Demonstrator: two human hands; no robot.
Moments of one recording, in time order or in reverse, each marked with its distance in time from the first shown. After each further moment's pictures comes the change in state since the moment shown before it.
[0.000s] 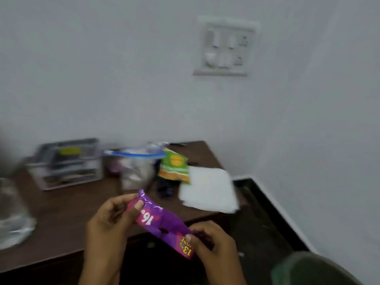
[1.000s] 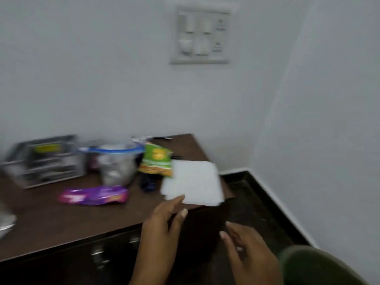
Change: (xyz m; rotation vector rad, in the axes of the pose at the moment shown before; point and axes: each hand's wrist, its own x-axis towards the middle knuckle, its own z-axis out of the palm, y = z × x) left_hand -0.046 -0.044 0.085 0.634 -0.300 0.253; right_hand -0.025 0.052 -0.063 -0.430 0.458 -0.126
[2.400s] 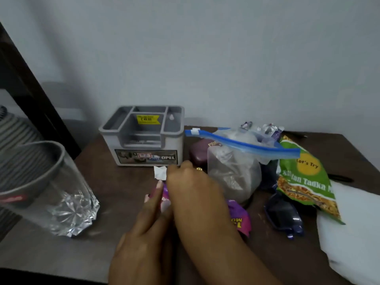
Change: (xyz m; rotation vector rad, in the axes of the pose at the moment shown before) left_hand 0.035 -0.162 -0.139 0.820 0.426 0.203; right_hand 0.066 -0.229 0.239 -0.145 -0.718 -0.705
